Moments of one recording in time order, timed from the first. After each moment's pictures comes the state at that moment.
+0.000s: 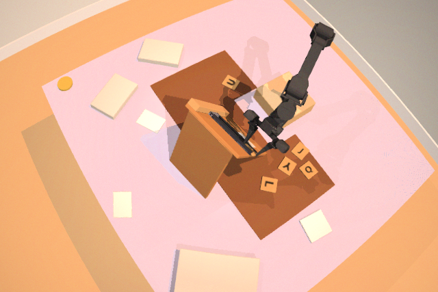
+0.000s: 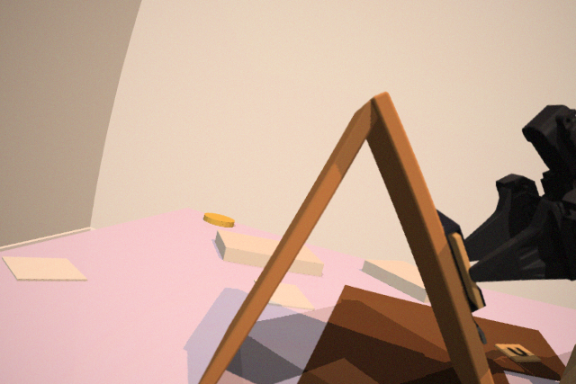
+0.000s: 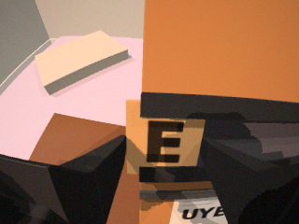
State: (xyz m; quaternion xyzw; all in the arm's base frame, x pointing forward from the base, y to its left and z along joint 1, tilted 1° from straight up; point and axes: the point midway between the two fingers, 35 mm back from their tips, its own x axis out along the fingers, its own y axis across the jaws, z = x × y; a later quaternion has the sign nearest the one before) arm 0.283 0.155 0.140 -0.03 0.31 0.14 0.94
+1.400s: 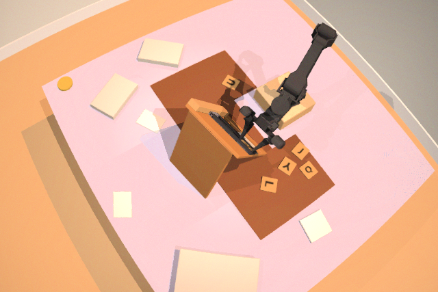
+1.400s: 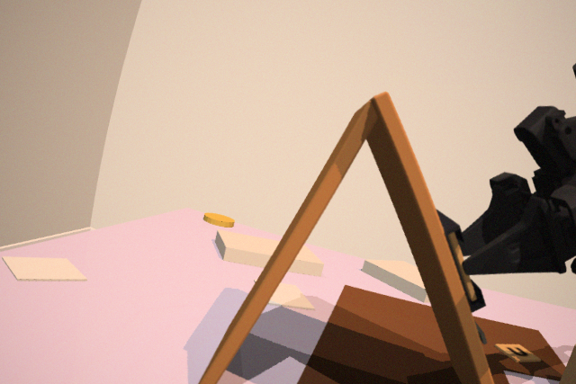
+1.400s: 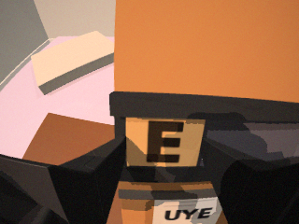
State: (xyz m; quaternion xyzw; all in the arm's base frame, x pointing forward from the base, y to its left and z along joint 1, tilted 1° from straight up) arm 0.289 0.136 0.140 -0.03 0.31 0.14 0.94
